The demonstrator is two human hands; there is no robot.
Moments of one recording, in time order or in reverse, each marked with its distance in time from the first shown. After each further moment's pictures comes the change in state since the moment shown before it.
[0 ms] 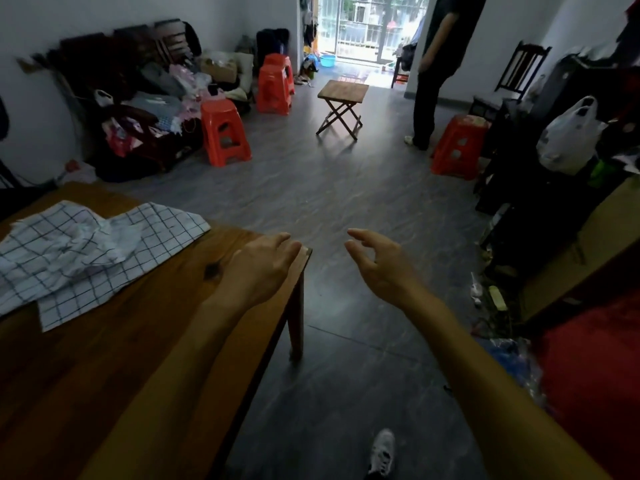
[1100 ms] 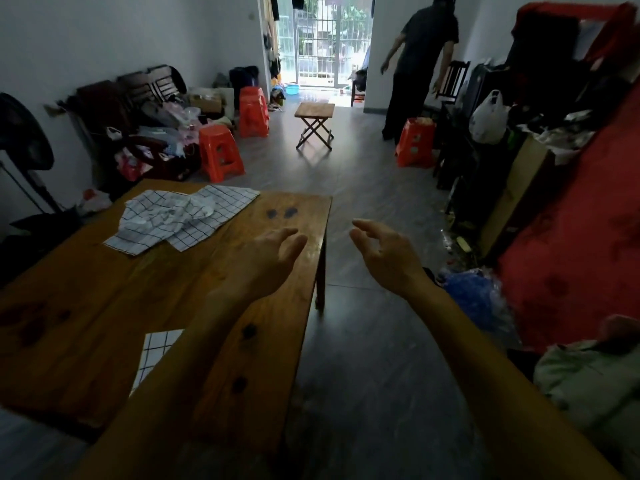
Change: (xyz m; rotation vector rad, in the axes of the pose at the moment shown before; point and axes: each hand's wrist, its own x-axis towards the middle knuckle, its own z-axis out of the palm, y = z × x) left_hand -0.452 -0.090 -0.157 -0.070 0.008 0.228; right_hand -0.434 -0.287 0.066 0.017 0.230 0.037
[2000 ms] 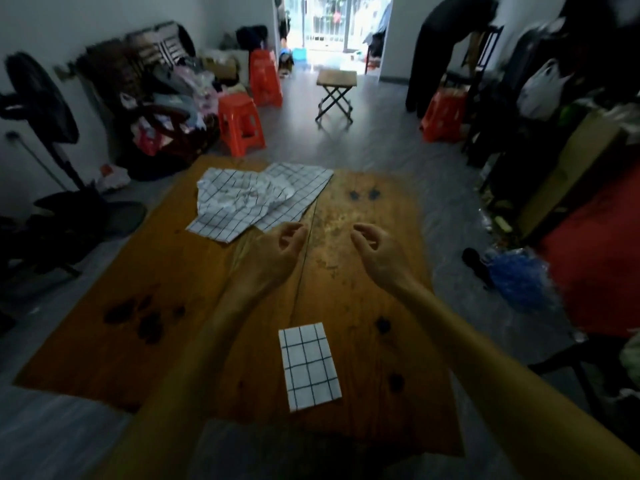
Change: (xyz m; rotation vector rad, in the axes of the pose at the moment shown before) left_hand 0.005 -0.341 -0.148 -0.293 0.024 -0.085; right_hand 0.065 -0.201 0.323 0.202 -0.040 0.226
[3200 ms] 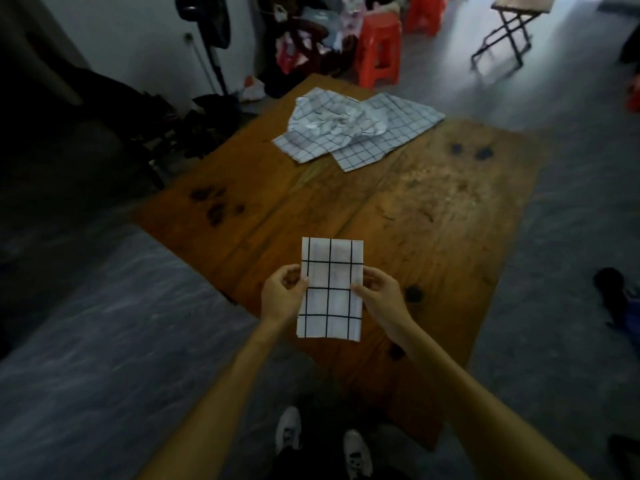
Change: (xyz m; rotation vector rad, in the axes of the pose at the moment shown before) left_hand -0.141 -0.046 0.148 -0.186 0.443 -0.685; right_hand -0.063 0.151 0.039 0.388 -0.577 0.271
